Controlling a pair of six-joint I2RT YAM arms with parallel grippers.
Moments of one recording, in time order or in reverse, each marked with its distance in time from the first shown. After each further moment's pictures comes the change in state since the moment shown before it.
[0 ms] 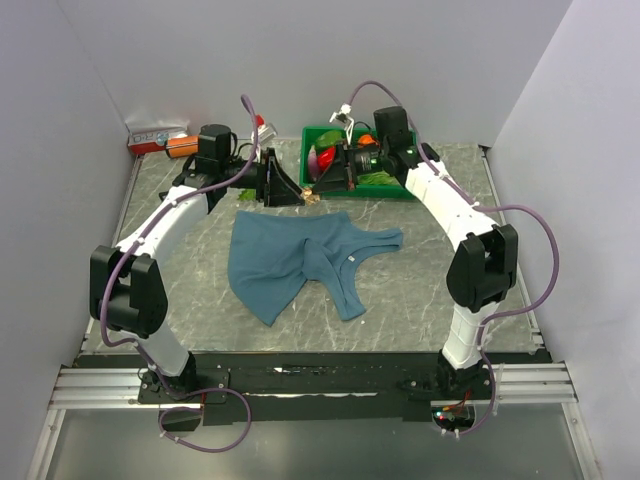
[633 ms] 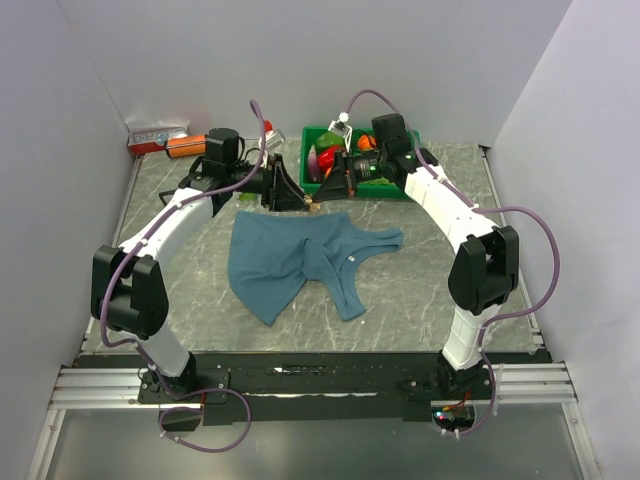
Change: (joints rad) left arm -0.040 -0.003 -0.017 0.015 0.014 0.008; right arm 0.011 -0.024 -0.066 -0.020 0.008 -0.011
